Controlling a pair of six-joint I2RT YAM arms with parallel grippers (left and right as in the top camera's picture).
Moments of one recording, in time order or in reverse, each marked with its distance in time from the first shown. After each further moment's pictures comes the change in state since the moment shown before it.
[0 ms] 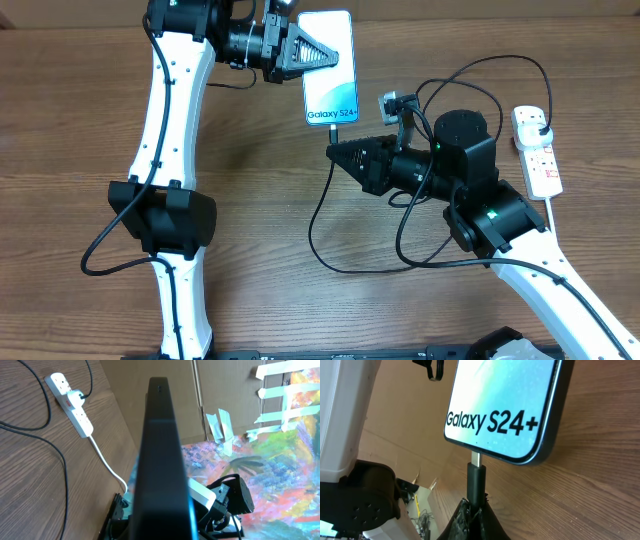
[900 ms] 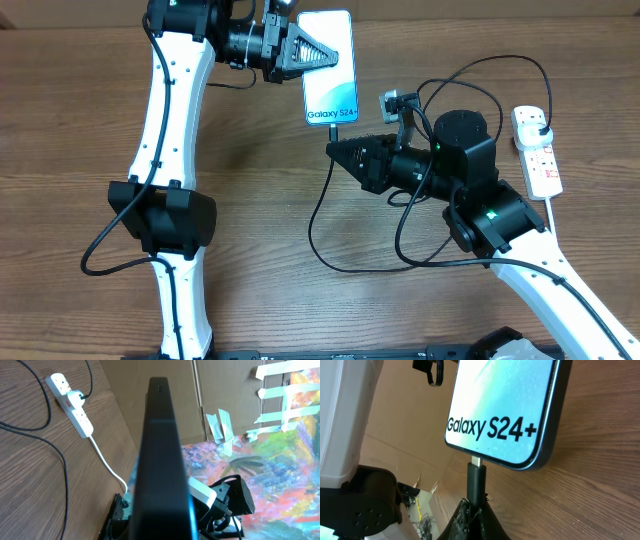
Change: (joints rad) left arm 0.000 0.000 0.000 0.000 0.000 0.001; right arm 0.001 0.000 0.000 0.016 0.021 0.027
